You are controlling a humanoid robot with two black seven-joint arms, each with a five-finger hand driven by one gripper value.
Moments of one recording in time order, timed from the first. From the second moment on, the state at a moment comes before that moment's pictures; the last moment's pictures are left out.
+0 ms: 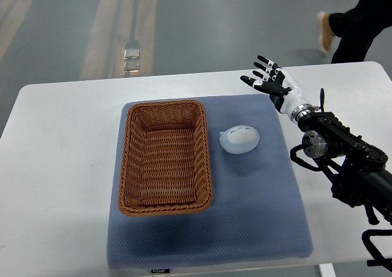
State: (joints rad) left arm -0.17 0.00 -0.12 -0.08 0.07 -0.04 -0.04; right arm 0.65 -0.09 0.93 0.73 -0.58 -0.01 0.23
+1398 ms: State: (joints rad) left arm -0.17 0.00 -0.12 -0.08 0.07 -0.04 -0.04; right arm 0.92 -0.31 0.48 0.79 -0.76 0.02 0.25
